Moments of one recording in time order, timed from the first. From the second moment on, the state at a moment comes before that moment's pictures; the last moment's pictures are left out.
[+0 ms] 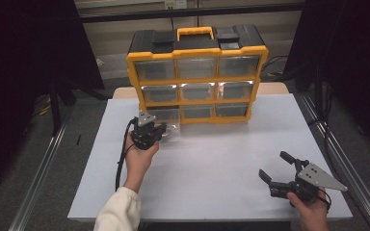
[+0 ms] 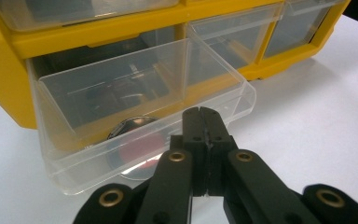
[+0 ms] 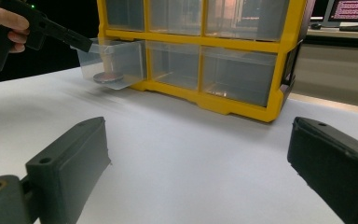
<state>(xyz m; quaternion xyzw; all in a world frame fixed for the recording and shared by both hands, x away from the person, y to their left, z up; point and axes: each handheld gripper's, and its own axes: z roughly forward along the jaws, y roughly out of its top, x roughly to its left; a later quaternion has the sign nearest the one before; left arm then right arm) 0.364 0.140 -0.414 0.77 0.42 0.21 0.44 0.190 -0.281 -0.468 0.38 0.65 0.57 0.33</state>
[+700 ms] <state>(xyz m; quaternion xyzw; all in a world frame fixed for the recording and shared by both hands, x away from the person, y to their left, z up) 0.366 0.139 -0.415 0.76 0.42 0.21 0.45 0.189 -0.282 -0.468 0.38 0.65 0.57 0.33</state>
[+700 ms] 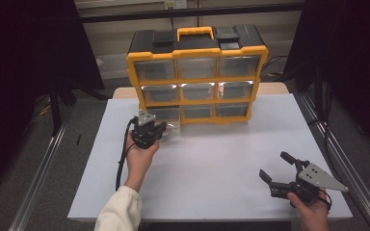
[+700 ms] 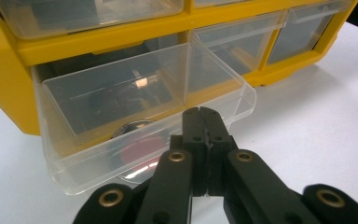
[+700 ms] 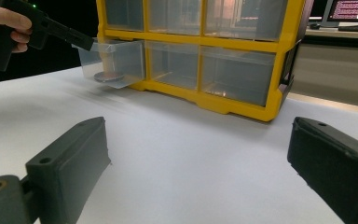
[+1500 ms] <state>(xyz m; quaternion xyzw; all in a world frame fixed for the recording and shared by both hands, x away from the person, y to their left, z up) 0.371 0.140 -0.416 0.75 0.43 0.22 0.46 0.189 -0.282 -0.468 0.38 0.65 0.57 0.33</state>
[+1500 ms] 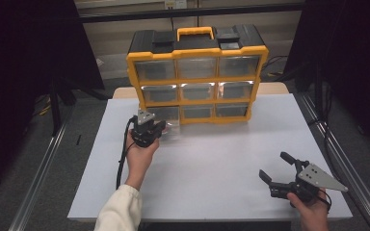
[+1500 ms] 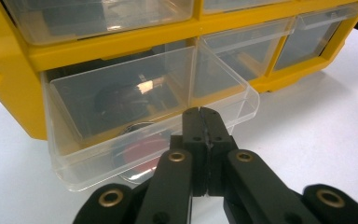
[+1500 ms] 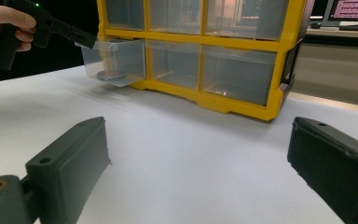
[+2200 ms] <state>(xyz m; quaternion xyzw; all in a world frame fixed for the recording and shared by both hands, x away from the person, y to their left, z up) 0.375 0.140 -0.417 0.74 0.43 0.22 0.46 0.189 -0.282 -0.468 0.38 0.65 0.57 0.33</state>
